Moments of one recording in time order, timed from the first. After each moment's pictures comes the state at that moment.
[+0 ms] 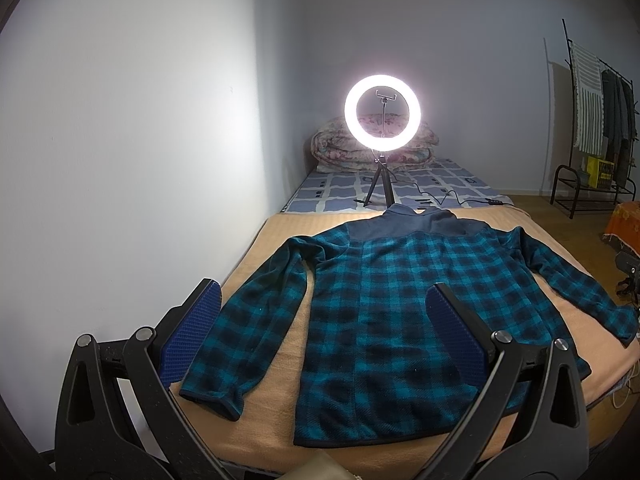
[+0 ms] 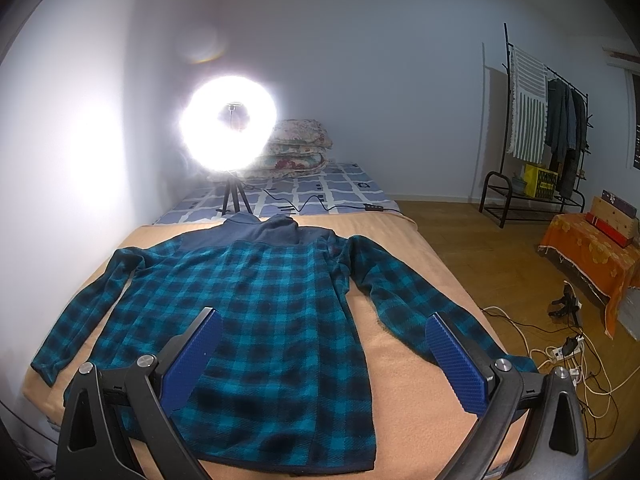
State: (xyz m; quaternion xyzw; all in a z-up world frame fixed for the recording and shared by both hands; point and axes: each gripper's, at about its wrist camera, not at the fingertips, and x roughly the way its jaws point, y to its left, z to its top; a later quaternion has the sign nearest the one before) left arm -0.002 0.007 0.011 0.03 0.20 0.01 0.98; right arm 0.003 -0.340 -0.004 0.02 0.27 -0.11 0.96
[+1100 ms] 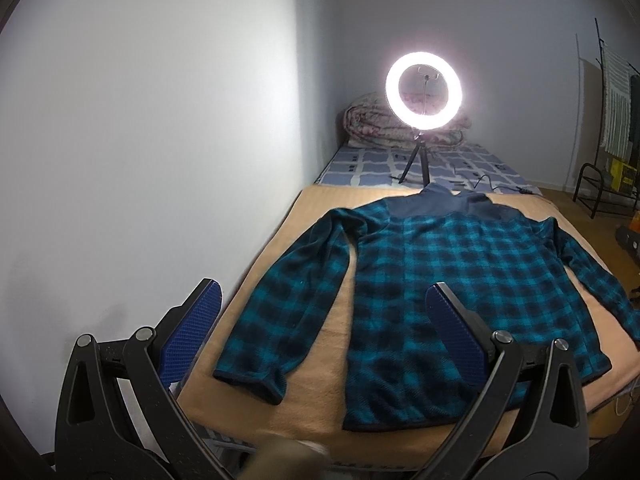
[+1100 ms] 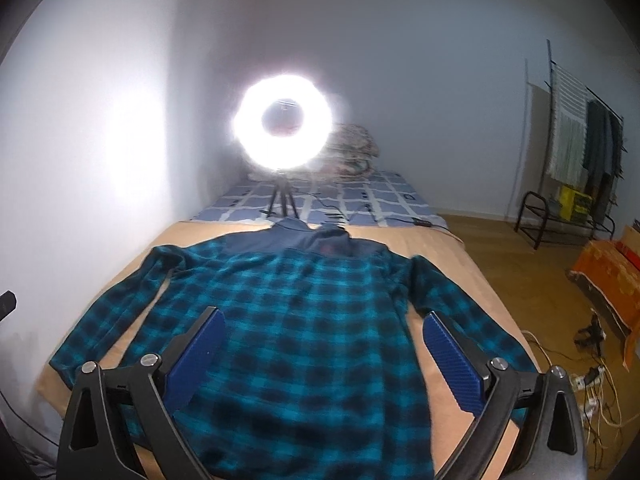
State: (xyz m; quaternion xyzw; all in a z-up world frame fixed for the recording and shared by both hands) left arm 0.007 0.067 -0.010 0.01 0.25 0.05 0.97; right arm 0.049 -0.272 0.004 -0.01 0.26 -0.04 0.96
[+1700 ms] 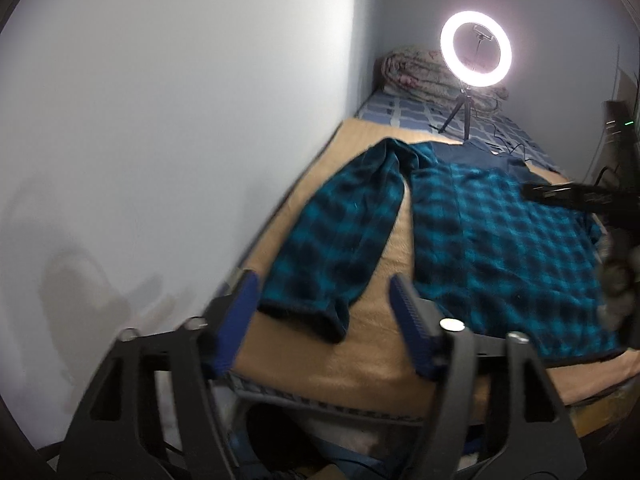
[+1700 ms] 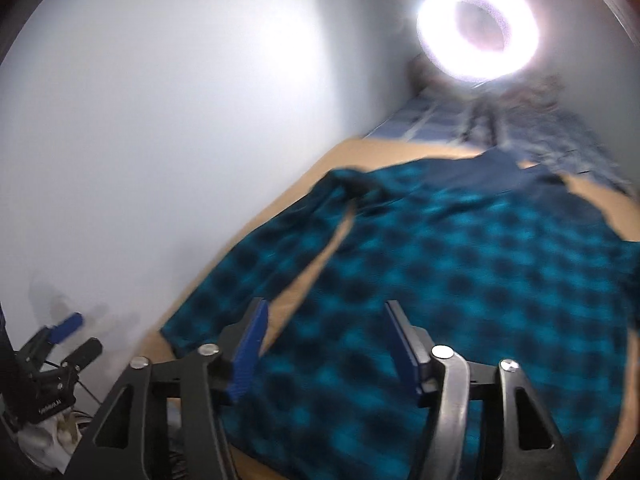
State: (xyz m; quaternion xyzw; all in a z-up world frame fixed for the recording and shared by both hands) left arm 0.001 0.157 -0.085 -0.07 0.35 0.07 0.93; right arm 0.177 -0.100 -0.076 0.03 0.41 0.26 0.87
